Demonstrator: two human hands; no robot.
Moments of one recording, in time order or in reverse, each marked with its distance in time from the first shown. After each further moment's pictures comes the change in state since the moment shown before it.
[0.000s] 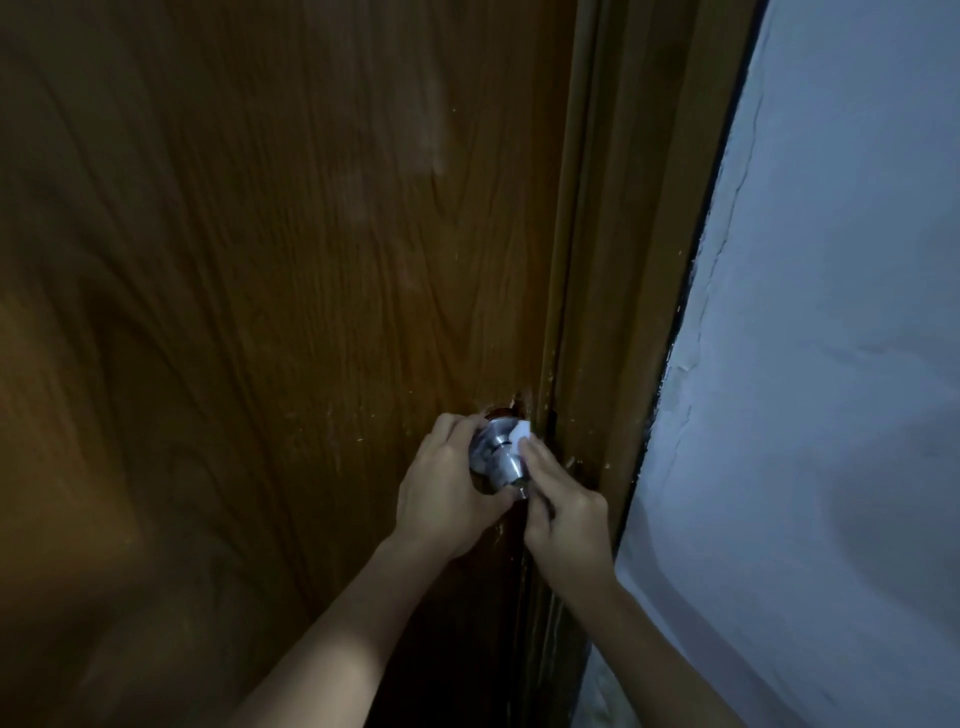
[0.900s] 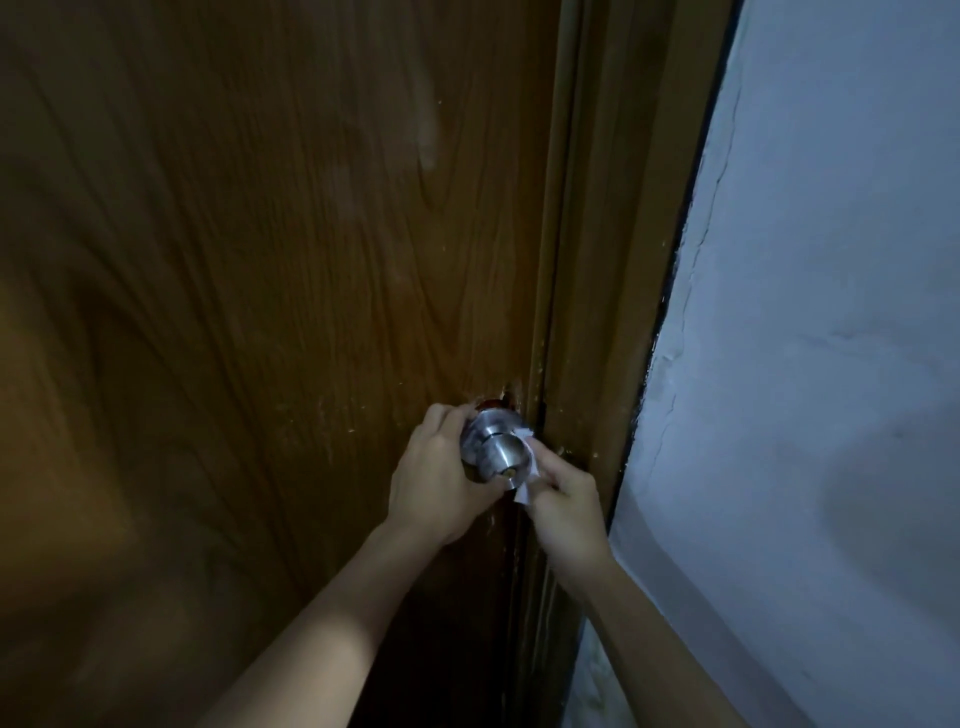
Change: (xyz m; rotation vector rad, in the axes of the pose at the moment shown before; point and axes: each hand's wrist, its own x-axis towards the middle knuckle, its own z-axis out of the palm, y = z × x) left_hand 0.000 0.004 -0.002 -0.011 -0.007 -0.001; right_hand 0.006 -0.012 -0.012 0.514 -0.180 0.616
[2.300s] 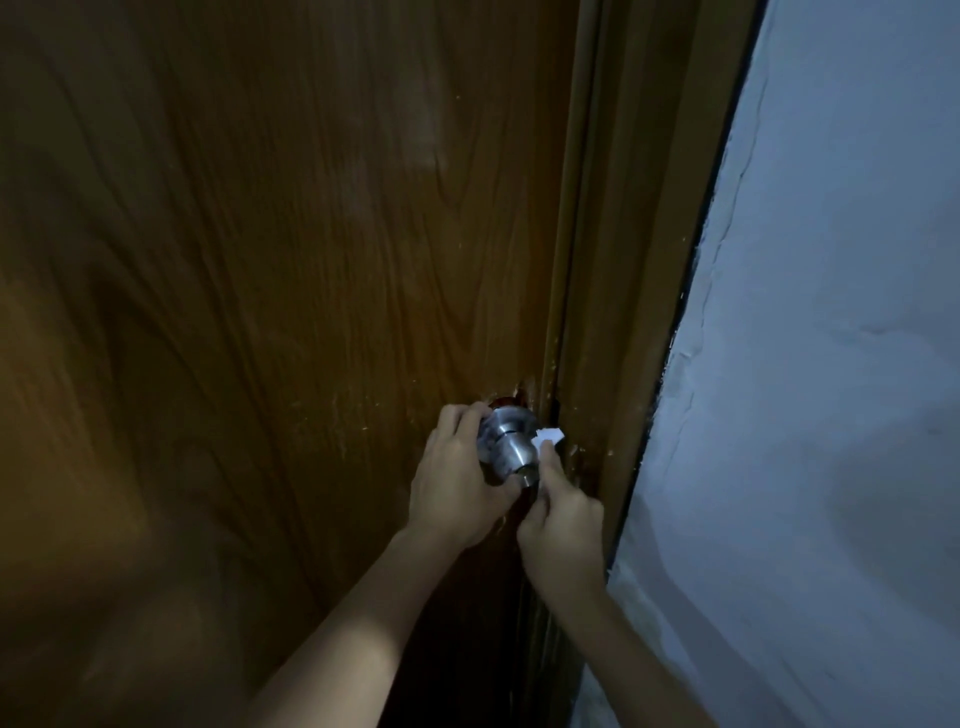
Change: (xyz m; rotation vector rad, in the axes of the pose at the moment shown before) left_hand -0.001 -0.003 0.007 -0.024 -0.013 -0.041; right_hand -0.016 0.007 0.023 -0.602 0.262 -0.264
